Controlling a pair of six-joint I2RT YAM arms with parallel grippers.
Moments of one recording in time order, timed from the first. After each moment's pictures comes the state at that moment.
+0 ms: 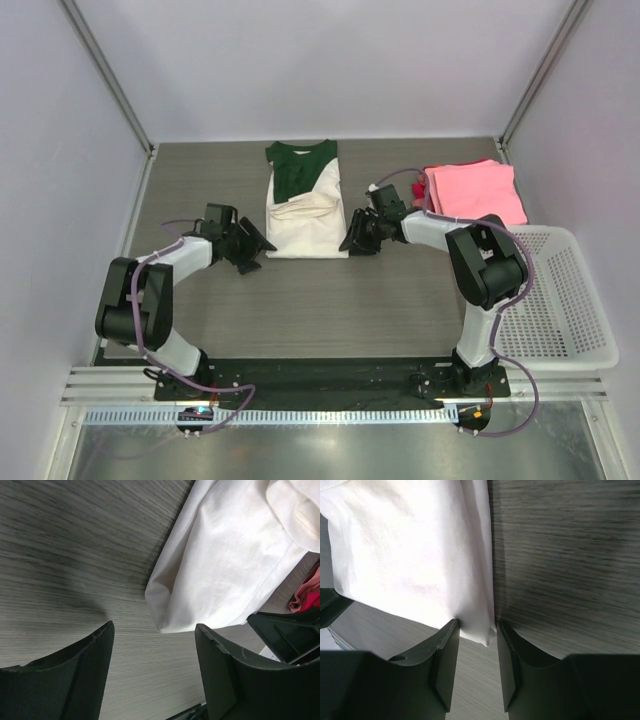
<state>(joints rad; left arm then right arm) -0.18 1.56 0.79 -0.20 0.28 -0.95 0.43 1.89 1.11 -0.18 -0.35 0.68</state>
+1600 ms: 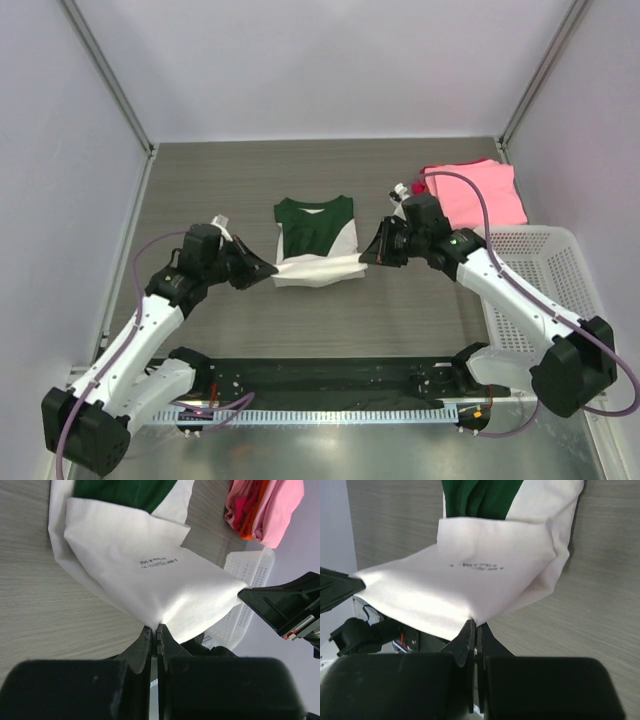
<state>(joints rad) -0.37 0.86 0.69 -0.50 0.33 -1.05 0.51 1.18 0.93 -0.50 -0.31 0.67</state>
